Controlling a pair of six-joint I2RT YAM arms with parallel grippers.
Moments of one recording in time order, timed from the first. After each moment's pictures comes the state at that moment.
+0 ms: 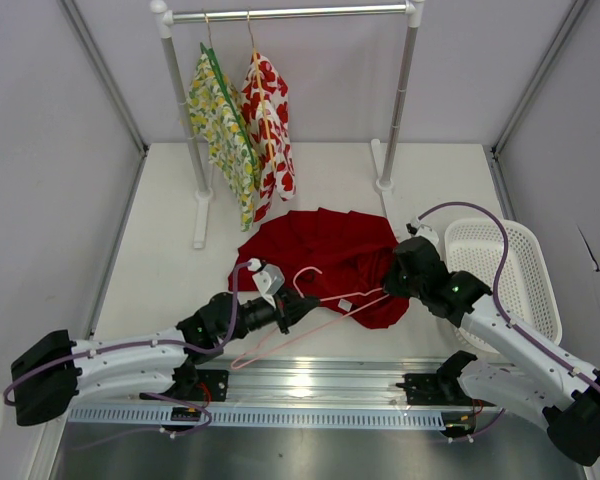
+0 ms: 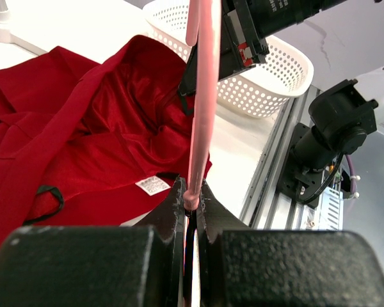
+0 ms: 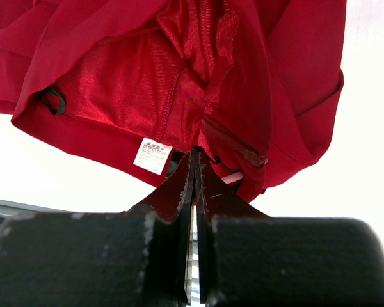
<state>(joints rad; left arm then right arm) -1.09 0.89 0.25 0.65 0.02 -0.30 0.67 0.94 0.75 -0.62 0.23 0.78</state>
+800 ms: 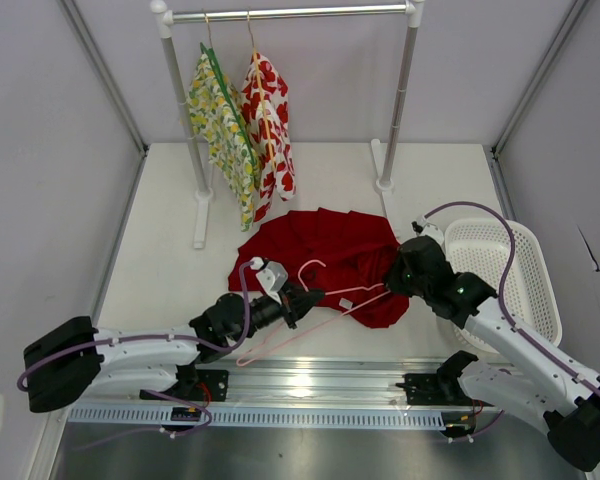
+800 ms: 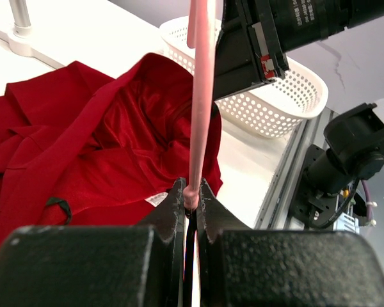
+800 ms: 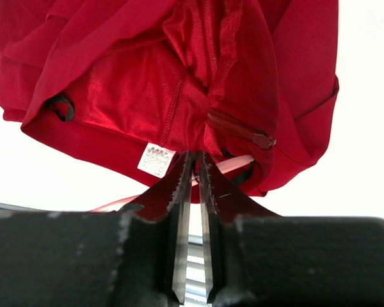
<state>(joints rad) -1.10 1.02 0.25 0.83 -0.06 -0.30 0.65 0.91 0.75 -0.61 0.23 0.78</state>
